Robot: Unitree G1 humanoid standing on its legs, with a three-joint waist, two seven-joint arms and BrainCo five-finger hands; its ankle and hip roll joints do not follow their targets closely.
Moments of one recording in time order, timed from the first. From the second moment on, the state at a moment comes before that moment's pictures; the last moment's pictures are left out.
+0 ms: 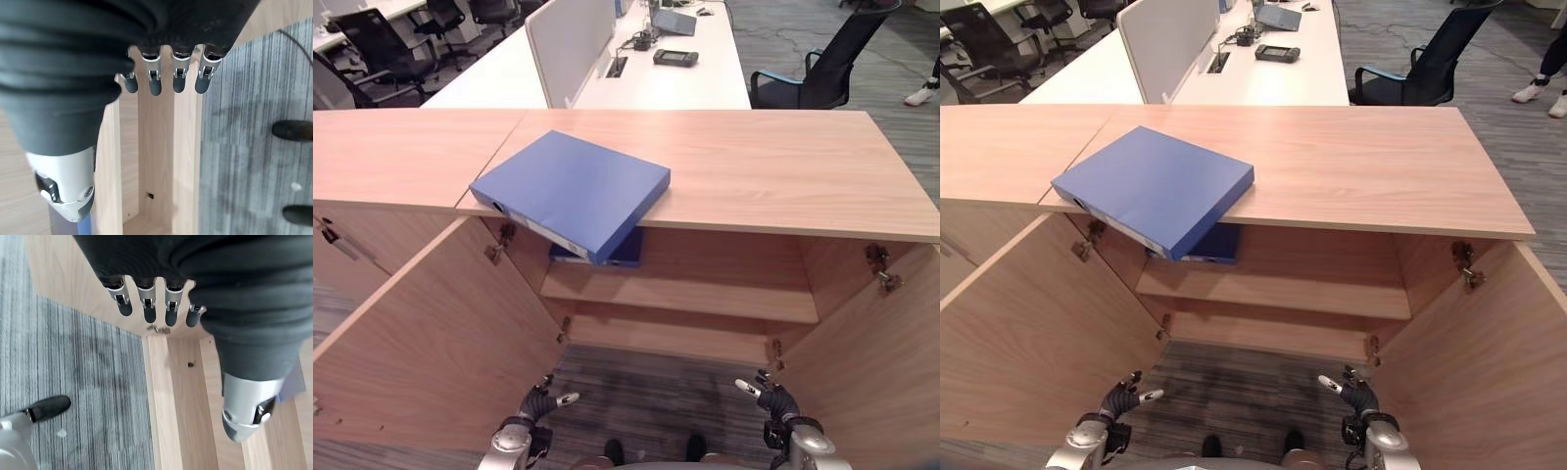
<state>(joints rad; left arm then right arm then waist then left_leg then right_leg) 0.06 0.29 -0.20 0.87 -0.14 -0.10 0.03 0.08 -0.34 0.13 0.79 0.37 -0.07 0.01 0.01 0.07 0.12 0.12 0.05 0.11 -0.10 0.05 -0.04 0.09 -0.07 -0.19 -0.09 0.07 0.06</state>
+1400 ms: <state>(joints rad) 0.18 0.50 0.05 0.04 0.58 -0.12 0.47 0.15 -0.31 0.11 0.75 0.37 -0.11 -0.04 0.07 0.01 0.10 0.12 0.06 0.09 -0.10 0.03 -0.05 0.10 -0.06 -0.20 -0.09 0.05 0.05</state>
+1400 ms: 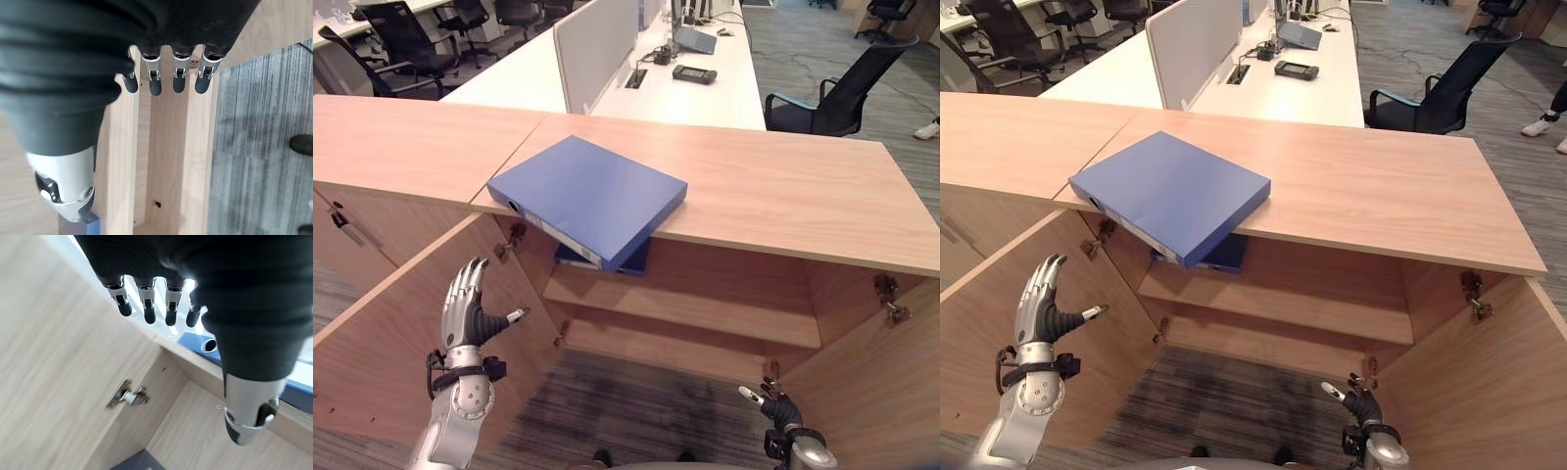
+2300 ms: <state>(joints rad) -0.06 0.76 -0.05 0.07 0.85 -0.11 0.49 0.14 -0.31 0.12 0.76 0.37 -0.12 -0.02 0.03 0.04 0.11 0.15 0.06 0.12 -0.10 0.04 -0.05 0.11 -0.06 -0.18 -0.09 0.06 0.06</state>
